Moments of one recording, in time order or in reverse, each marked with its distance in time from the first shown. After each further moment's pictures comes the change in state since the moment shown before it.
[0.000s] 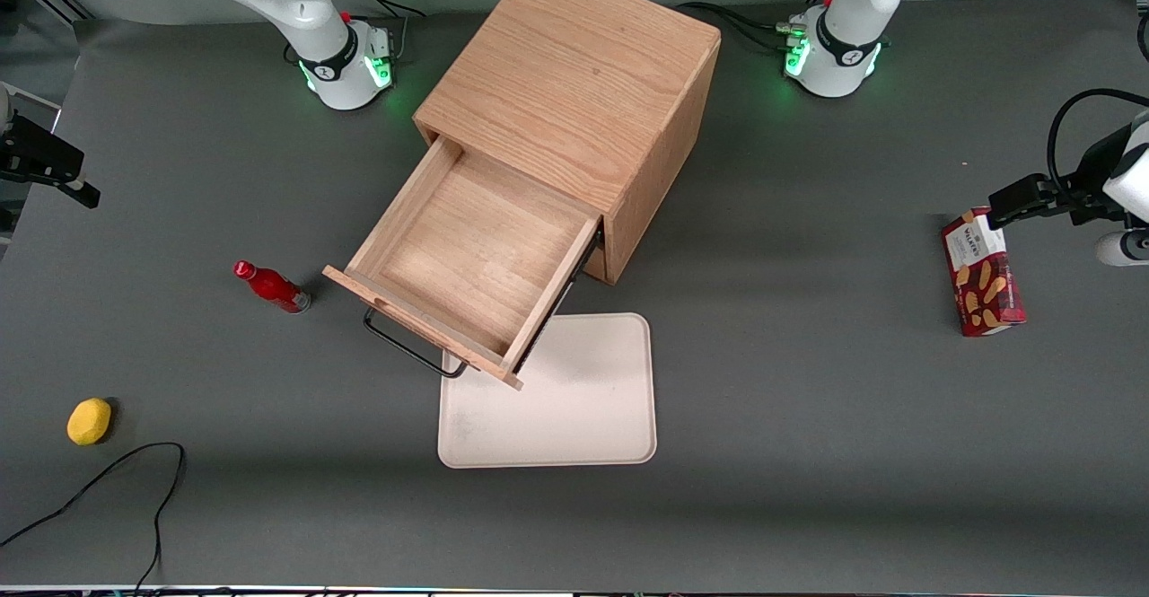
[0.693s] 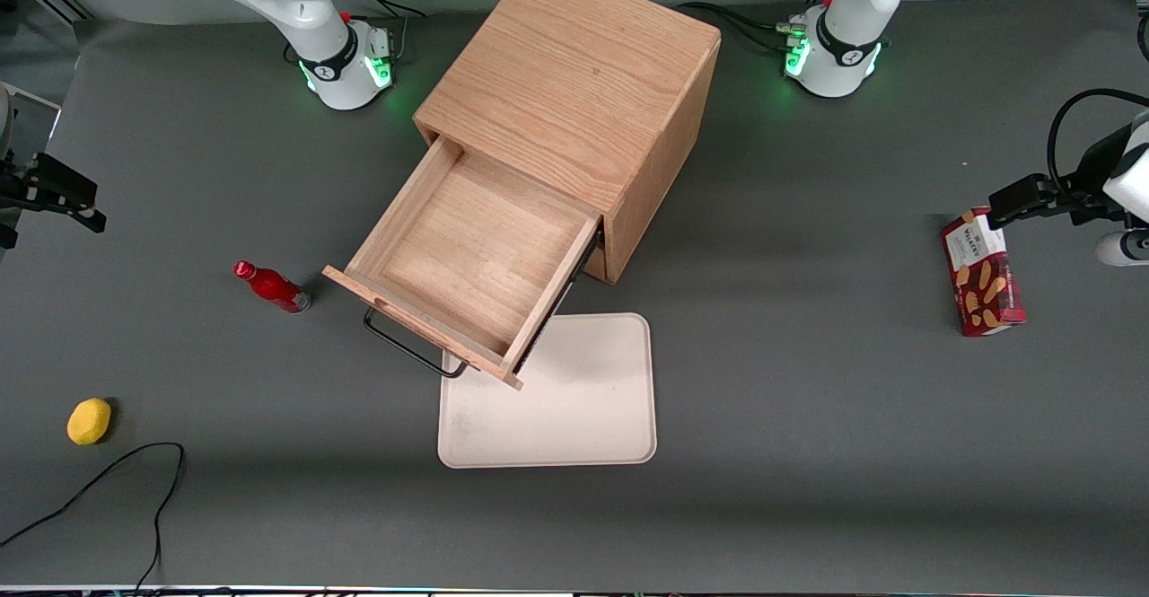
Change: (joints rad) arm -0.001 -0.002 0.002 -0.102 -0.098 0.100 0.011
